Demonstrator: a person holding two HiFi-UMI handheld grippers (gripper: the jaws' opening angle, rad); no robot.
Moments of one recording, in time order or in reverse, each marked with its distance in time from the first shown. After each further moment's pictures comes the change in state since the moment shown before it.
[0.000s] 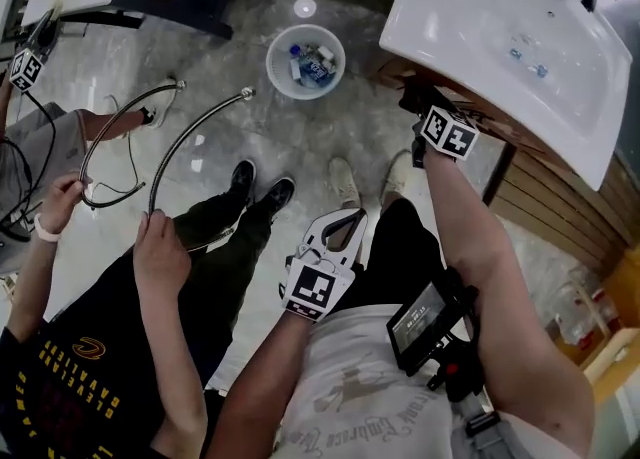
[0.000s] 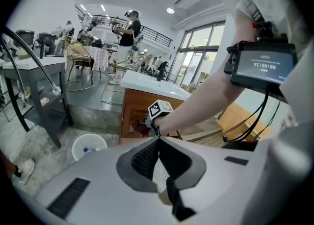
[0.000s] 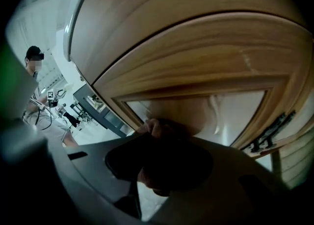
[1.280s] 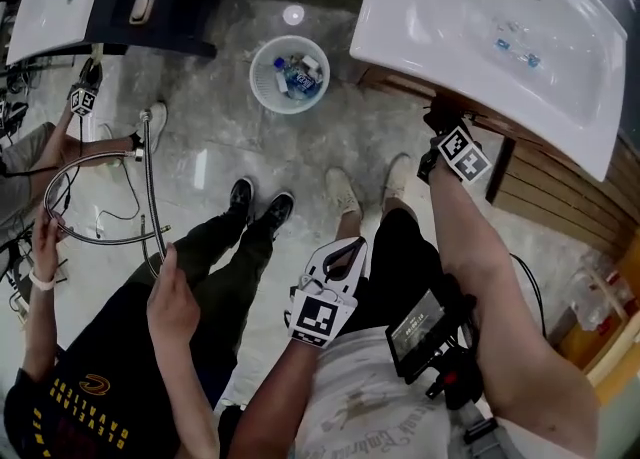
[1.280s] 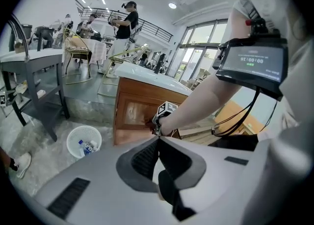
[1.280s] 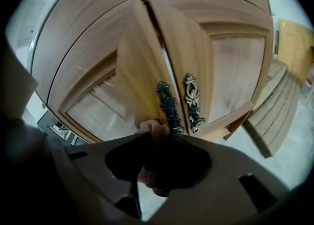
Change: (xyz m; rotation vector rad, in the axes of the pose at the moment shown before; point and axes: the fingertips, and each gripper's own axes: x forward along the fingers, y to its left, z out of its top) left arm 0.009 -0.021 -0.030 -0.022 0.058 -0.033; right arm -0.041 -0.124 -0.034 0.336 -0.153 -0.315
